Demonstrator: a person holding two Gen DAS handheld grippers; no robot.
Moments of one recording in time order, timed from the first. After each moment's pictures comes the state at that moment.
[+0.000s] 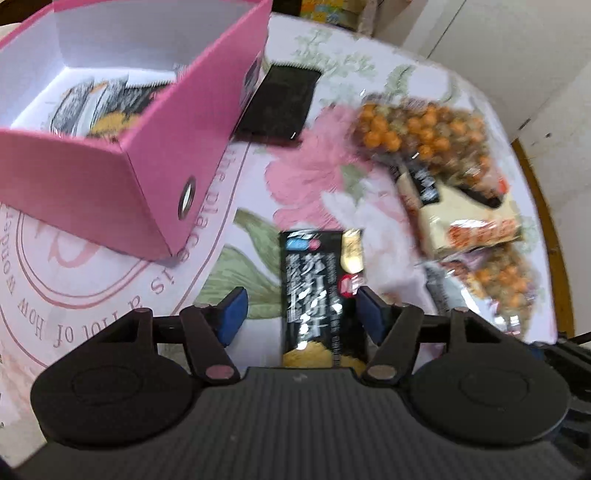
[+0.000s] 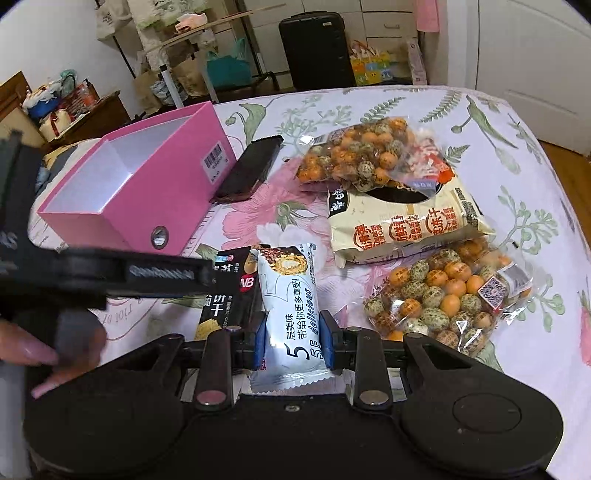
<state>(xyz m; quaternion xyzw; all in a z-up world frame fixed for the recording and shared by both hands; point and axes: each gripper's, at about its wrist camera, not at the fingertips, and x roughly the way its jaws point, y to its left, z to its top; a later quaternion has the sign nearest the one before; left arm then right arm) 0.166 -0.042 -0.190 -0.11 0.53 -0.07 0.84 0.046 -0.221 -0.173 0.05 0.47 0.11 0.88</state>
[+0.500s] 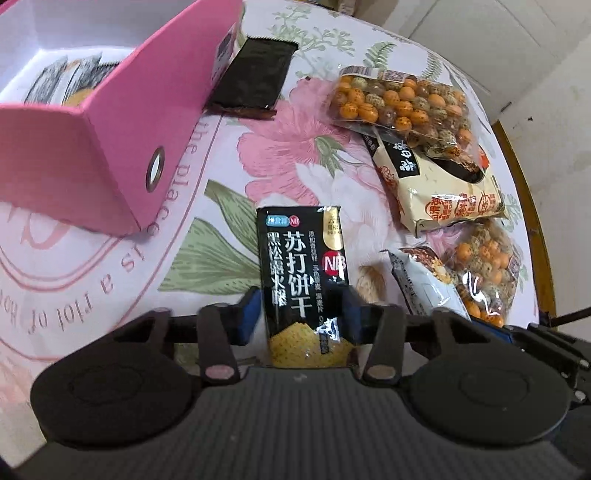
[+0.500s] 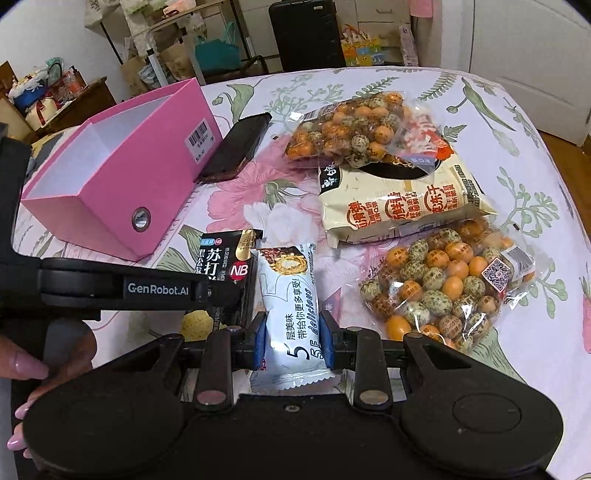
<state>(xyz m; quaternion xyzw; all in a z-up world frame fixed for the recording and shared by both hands) 0.162 -0.046 -0.192 -0.14 0.55 -0.11 0.82 0.048 -0.217 -0.183 0.05 0.49 0.09 0.87</state>
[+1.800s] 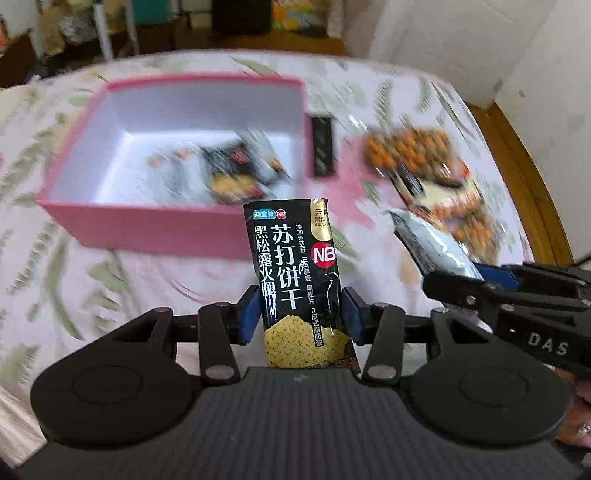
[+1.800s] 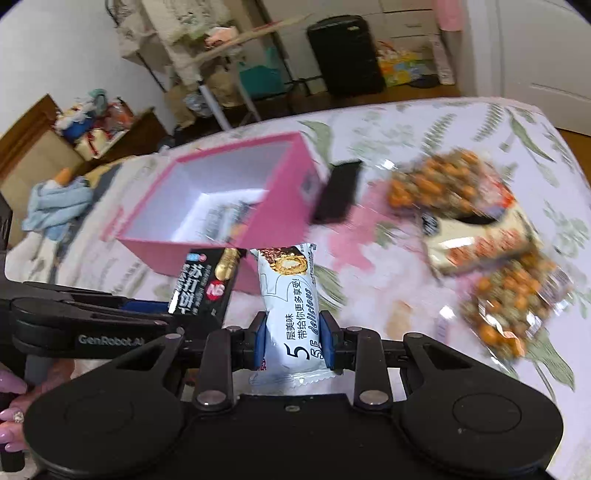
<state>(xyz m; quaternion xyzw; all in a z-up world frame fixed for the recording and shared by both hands) 0.122 0.070 -0.048 -0.04 0.53 -0.11 0.84 0.033 -0.140 -0.087 0.11 0.46 0.16 0.87</state>
